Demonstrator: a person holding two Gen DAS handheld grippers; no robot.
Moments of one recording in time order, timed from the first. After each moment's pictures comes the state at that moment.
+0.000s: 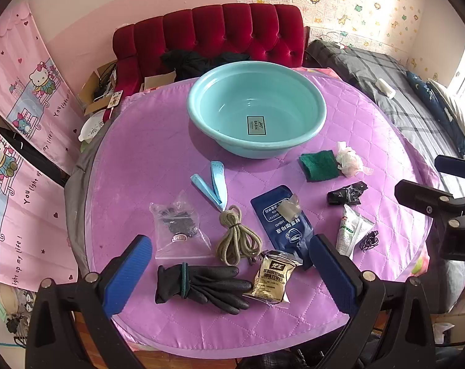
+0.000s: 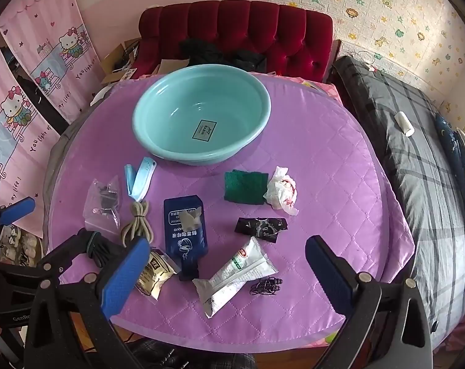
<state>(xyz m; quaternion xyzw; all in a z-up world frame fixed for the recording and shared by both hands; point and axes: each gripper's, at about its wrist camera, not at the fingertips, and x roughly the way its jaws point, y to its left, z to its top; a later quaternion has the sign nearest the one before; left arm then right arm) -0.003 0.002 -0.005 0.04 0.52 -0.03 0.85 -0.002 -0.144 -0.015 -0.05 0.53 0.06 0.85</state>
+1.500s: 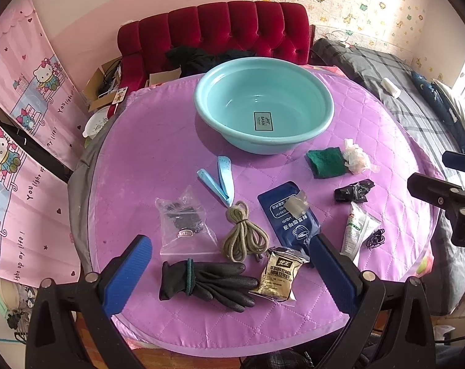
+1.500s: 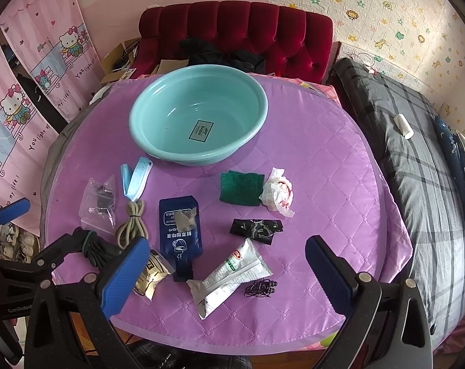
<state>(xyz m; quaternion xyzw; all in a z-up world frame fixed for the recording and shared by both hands) -0.004 0.010 -0.013 0.05 0.53 -0.02 0.85 -0.001 -0.150 -0.018 -0.06 0.52 0.06 0.85</state>
